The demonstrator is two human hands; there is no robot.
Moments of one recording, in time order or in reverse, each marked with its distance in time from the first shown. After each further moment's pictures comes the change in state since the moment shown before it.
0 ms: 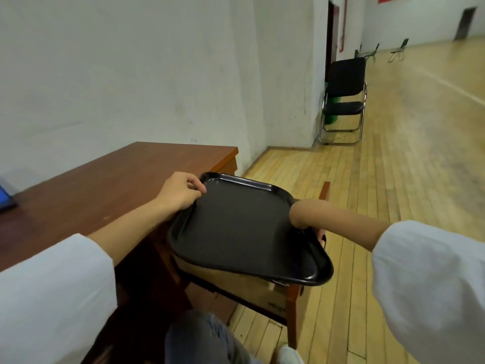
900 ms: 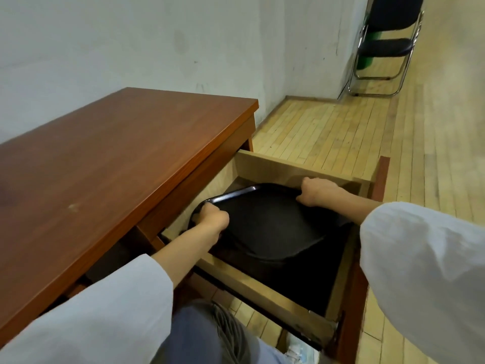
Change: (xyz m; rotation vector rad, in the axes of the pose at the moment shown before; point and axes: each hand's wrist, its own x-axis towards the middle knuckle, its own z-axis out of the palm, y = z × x) left_hand 0.068 -0.083 0.144 -0.234 -0.113 -0.738; right_hand 0.210 -0.024 0.036 0.117 0.141 -0.012
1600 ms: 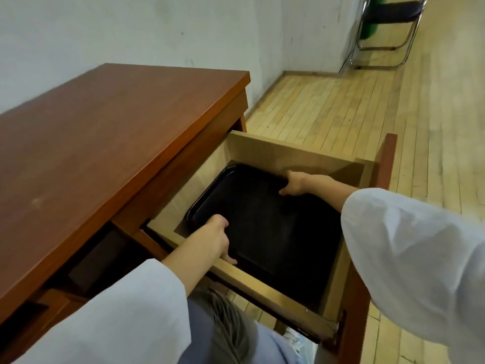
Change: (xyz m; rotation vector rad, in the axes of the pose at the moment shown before) left_hand -0.016 -0.016 0.032 -0.582 -0.219 -0.605; right_hand 0.053 -0.007 0.042 0.253 -0.215 -0.087
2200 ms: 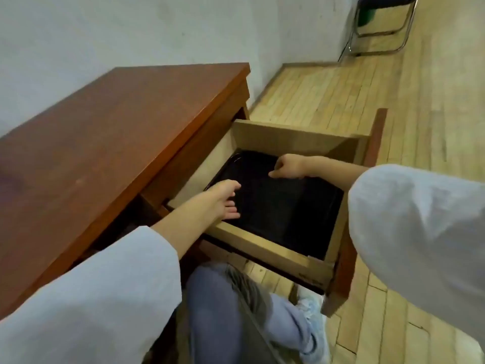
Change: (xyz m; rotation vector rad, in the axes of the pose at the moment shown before) left_hand -0.054 -0.002 -0.020 0.445 -0.128 0.329; right_hand -0.057 -0.027 0.004 0.149 -0.036 -0.143
